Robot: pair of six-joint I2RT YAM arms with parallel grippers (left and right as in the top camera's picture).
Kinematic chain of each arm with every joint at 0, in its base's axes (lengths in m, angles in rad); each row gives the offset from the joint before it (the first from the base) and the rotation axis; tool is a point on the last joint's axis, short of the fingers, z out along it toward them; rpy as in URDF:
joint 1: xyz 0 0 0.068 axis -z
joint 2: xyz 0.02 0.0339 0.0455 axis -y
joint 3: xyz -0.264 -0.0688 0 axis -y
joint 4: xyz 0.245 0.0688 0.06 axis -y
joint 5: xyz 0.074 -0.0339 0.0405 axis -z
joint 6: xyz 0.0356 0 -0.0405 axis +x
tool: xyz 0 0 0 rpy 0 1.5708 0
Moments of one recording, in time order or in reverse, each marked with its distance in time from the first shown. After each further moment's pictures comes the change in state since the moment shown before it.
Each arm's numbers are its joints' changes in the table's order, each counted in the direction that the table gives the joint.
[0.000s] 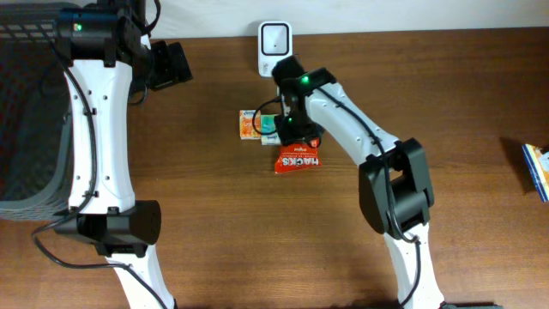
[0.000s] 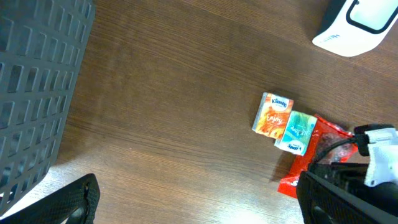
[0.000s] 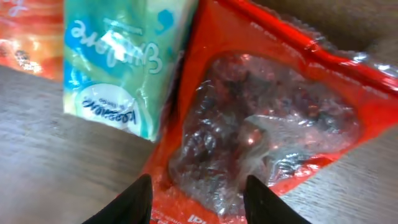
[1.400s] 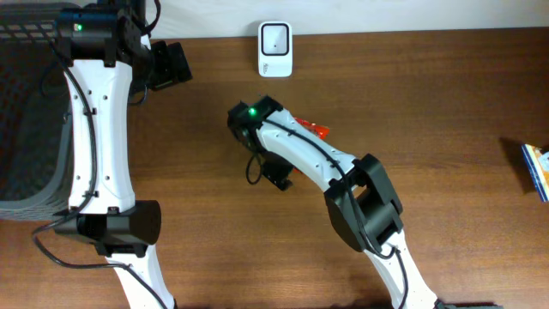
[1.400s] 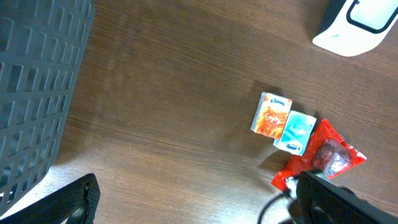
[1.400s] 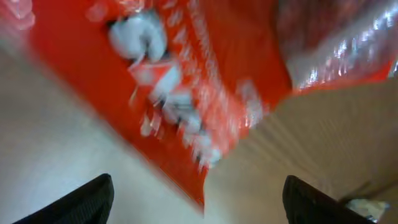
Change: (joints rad) left arm 0.000 0.000 0.000 0.000 0.000 0.000; right arm -0.225 -0.044 0.023 -0.346 0.418 -0.203
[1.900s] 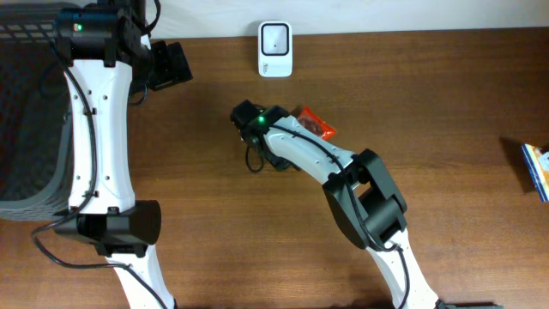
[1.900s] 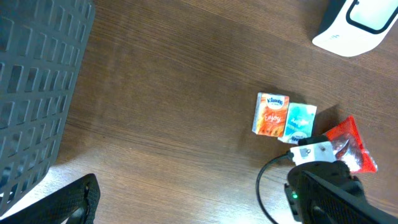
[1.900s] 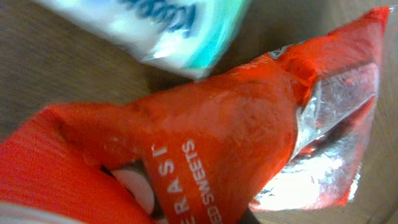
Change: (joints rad) left arm 0.000 0.000 0.000 0.000 0.000 0.000; right arm 0.035 0.003 -0.146 0.412 0.136 0.004
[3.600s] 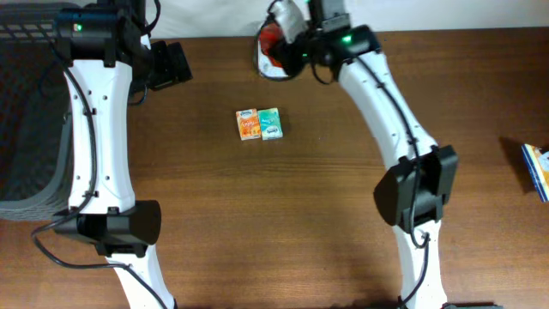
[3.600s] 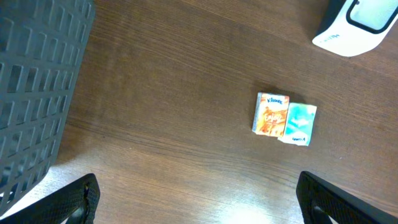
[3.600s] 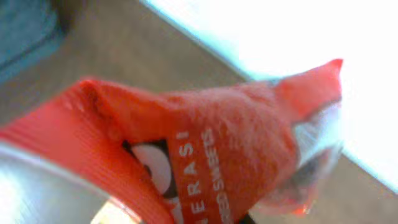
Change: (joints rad) left arm 0.000 0.001 0.000 0.000 0.000 0.000; right arm 0.294 0.047 0.463 0.341 -0.811 -0.266
